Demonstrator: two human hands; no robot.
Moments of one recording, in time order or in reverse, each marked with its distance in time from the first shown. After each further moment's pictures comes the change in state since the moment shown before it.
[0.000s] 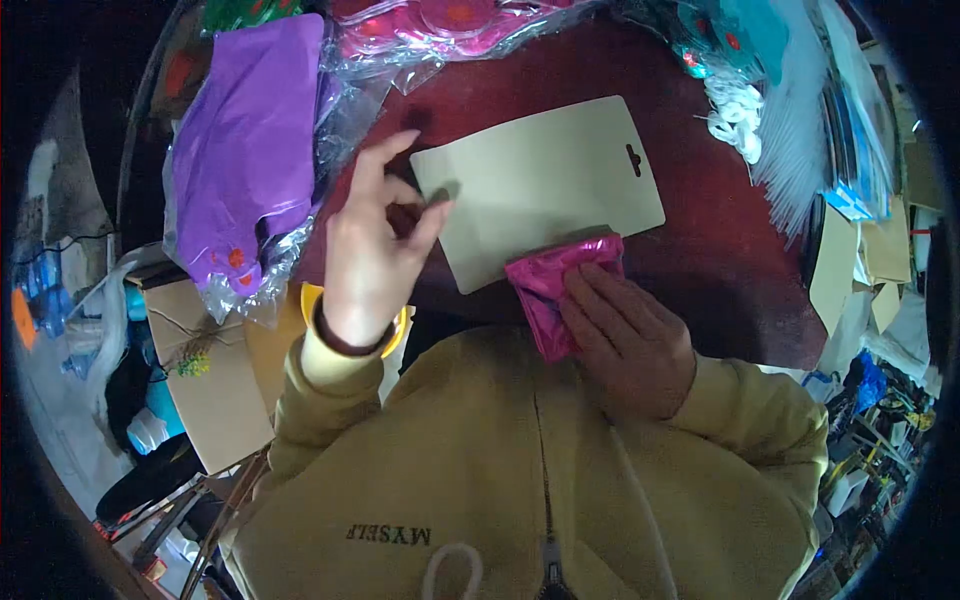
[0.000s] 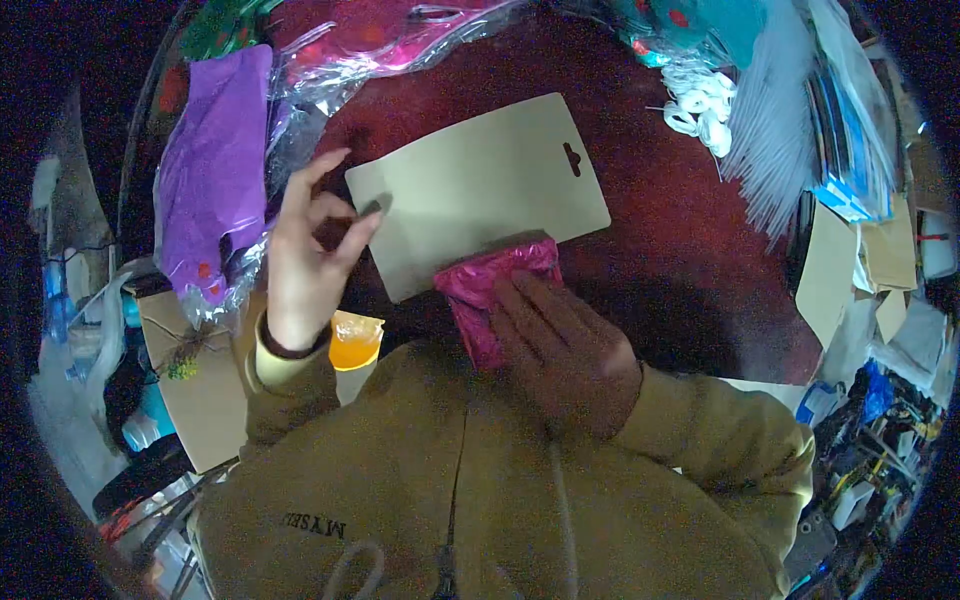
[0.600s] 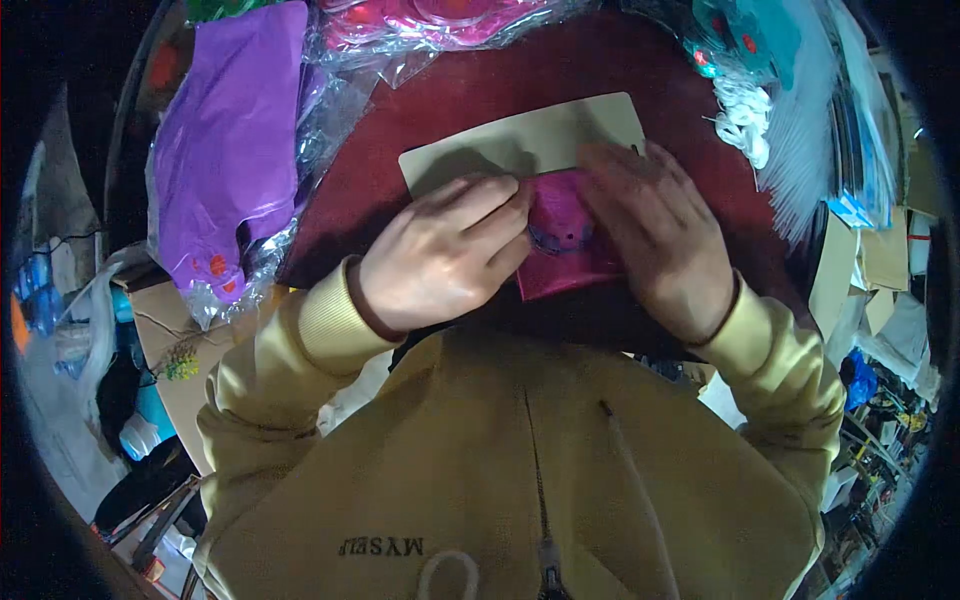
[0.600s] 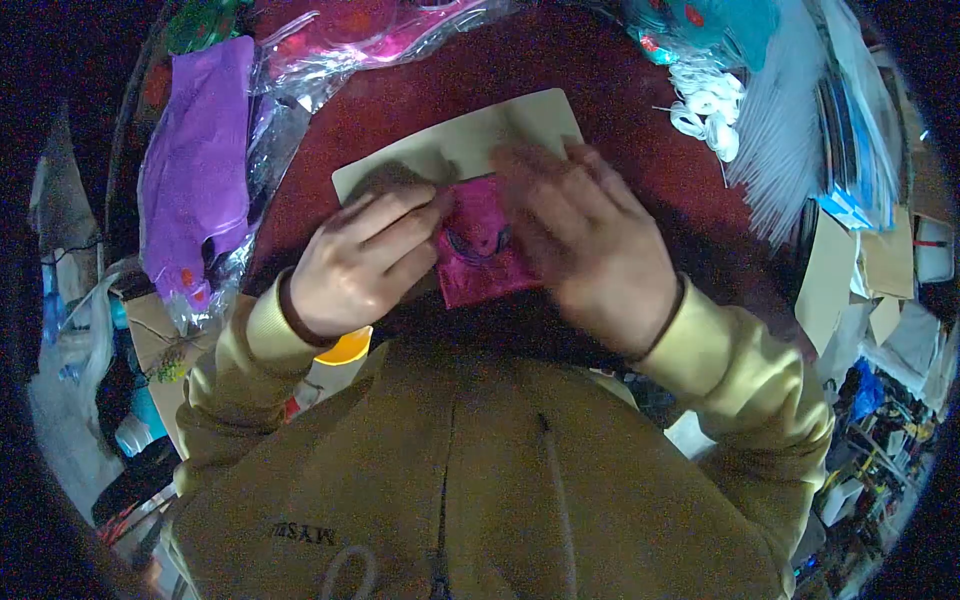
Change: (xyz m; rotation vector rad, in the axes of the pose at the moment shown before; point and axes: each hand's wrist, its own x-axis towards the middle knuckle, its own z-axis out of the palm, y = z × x) left_hand 0.023 0.004 0.021 0.405 -0.229 1.022; right_hand 0.048 0.059 -0.014 -0.086 0.055 0.001
